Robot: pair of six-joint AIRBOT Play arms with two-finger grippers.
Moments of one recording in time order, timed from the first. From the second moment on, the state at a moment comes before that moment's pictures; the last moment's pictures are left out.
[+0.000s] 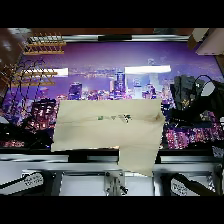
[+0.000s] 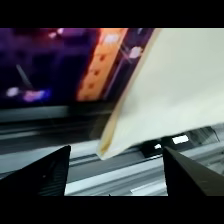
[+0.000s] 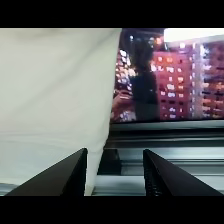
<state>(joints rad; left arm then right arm) 0.54 -1.29 0.65 1.15 -1.42 -1.14 -0.15 -1.26 1.10 -1.42 1.55 1.55</state>
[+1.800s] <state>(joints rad) 0.50 -1.28 0.54 0.97 -1.34 -0.98 -0.20 -1.15 0.45 -1.07 1.26 1.37</state>
